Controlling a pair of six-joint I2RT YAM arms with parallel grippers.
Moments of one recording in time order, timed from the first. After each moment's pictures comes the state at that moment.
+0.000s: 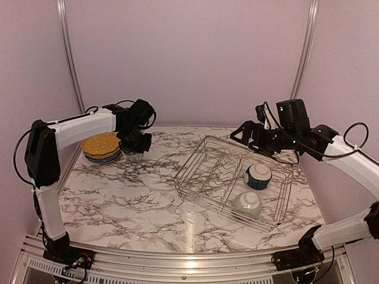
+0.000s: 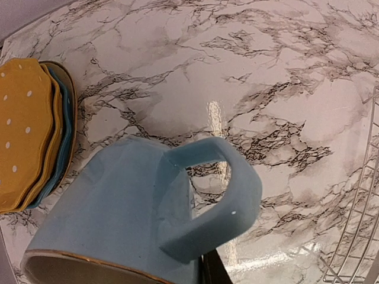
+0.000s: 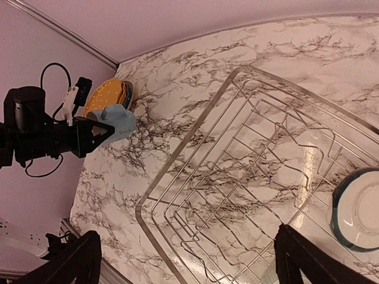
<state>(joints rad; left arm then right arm) -0.60 1.91 1.66 -0.86 -0.25 -0.40 0.55 1.19 1.12 -0.48 -0.22 0.62</state>
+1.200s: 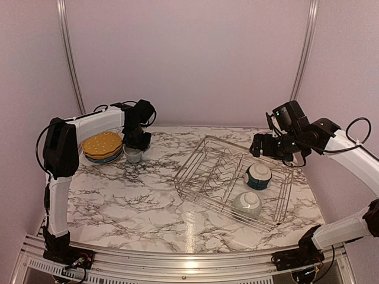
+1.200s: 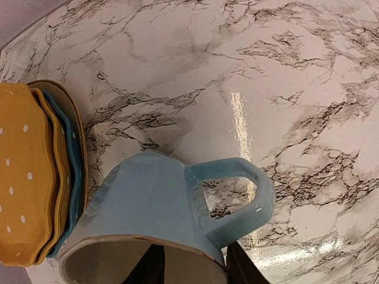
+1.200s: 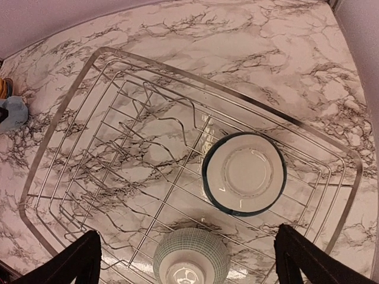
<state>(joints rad) -0.51 2.16 1.90 -0.94 -0.26 -0.28 0.54 1.22 1.22 -0.87 0.19 0.52</state>
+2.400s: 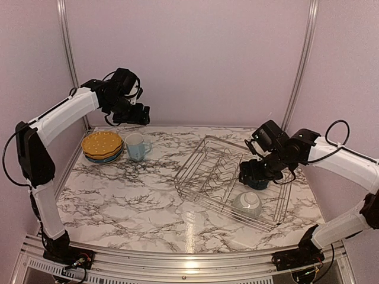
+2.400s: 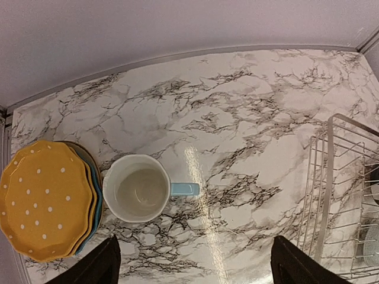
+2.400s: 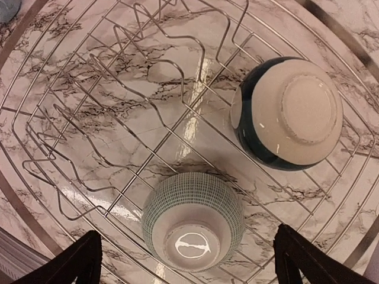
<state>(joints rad) -0.50 1.91 1.96 -0.95 -0.12 -0.23 0.68 1.30 1.11 -0.92 0.13 0.47</state>
